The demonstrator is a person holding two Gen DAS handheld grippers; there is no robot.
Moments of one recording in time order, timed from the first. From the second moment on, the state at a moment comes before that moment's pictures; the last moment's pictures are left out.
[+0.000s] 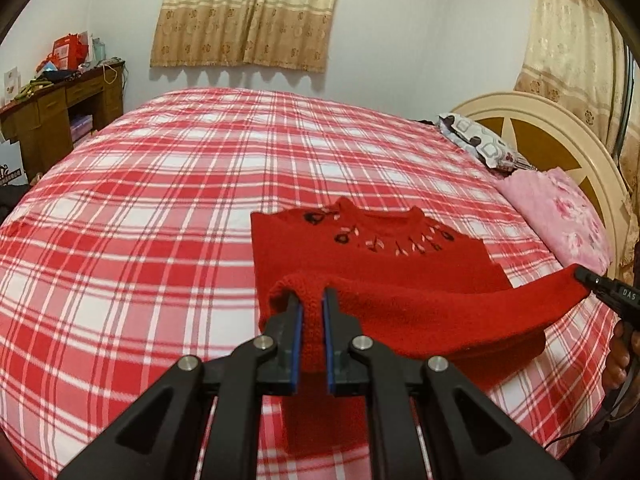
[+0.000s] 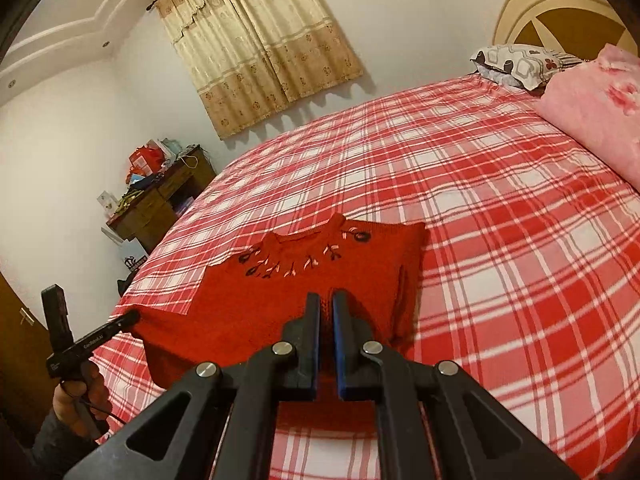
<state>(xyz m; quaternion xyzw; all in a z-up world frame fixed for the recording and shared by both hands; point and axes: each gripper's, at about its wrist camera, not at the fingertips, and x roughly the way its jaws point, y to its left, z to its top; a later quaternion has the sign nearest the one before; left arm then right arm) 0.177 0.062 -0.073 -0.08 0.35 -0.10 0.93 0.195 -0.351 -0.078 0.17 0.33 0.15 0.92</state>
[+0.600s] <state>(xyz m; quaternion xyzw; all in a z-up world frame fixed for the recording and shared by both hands) 0.236 0.062 -0.061 -0.09 0.34 -0.10 0.93 0.252 -0.338 -0.066 0.17 0.32 0.13 0.92</state>
